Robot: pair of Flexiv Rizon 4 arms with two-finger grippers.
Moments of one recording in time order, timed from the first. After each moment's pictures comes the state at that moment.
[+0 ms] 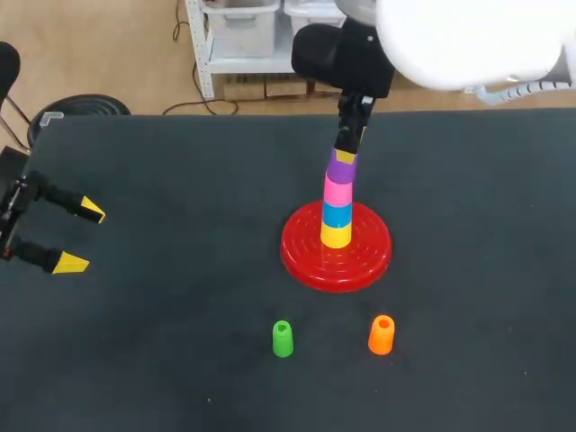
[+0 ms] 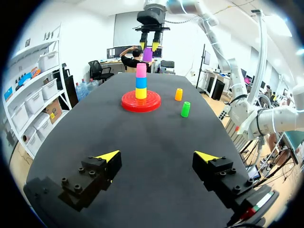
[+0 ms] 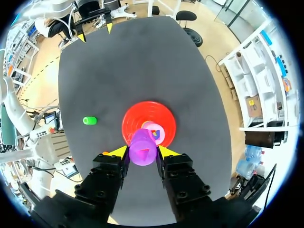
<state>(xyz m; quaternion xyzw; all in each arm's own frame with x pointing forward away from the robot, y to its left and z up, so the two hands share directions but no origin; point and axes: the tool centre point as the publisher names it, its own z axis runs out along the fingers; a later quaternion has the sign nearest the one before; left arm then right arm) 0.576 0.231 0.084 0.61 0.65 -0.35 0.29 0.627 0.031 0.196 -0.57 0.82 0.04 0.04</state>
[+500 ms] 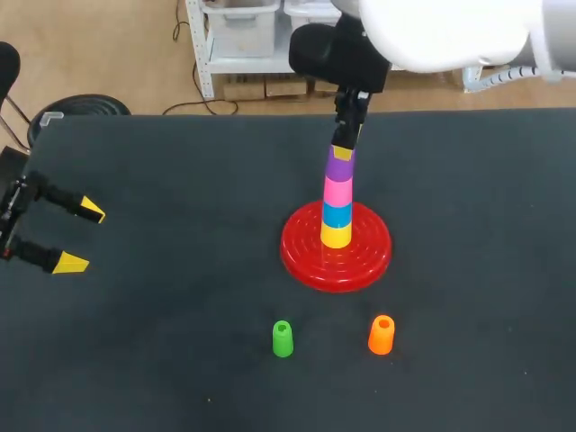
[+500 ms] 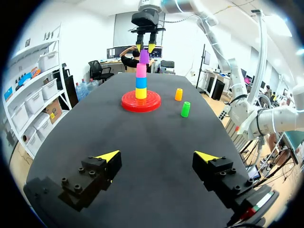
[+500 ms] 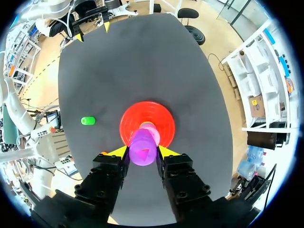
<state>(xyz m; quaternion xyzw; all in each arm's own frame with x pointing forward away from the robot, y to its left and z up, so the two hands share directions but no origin) 0.576 0.231 0.084 0.61 0.65 -0.35 0.29 0.640 0.033 0.190 -0.58 0.82 0.04 0.02</state>
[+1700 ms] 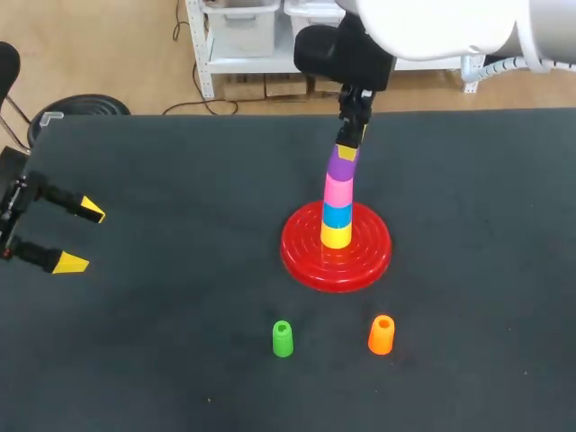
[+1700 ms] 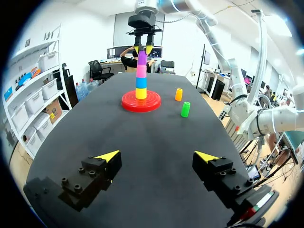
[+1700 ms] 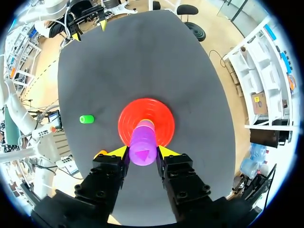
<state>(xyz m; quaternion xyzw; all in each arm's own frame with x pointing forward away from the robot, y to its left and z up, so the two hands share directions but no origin) 0.576 0.231 0.084 0.61 0.65 -0.35 0.29 0.646 0.027 0.183 -0.57 0.82 0.05 0.01</state>
